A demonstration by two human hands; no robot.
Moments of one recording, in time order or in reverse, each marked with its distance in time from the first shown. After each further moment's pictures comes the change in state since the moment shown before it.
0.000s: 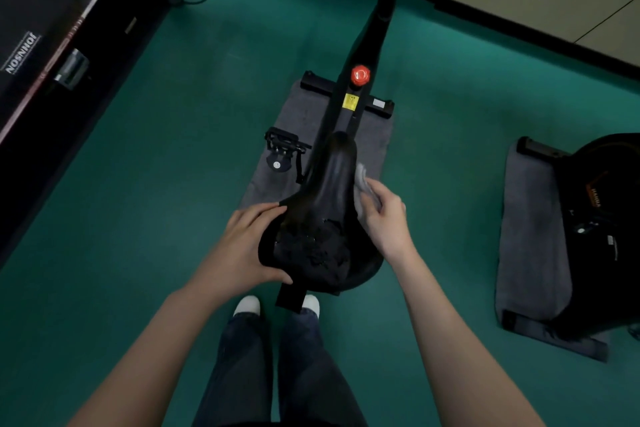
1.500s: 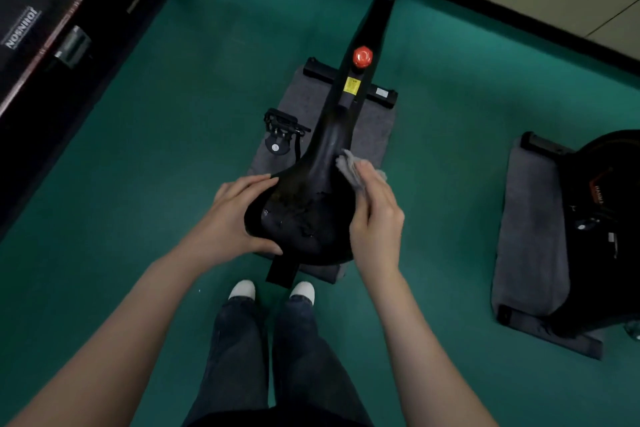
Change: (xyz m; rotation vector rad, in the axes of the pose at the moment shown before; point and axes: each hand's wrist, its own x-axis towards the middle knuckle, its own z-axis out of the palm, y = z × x) left_hand -0.006 0.002 0.001 -0.057 0.042 -0.010; right_hand -0.061 -0.025 0.011 -0.192 0.274 -0.249
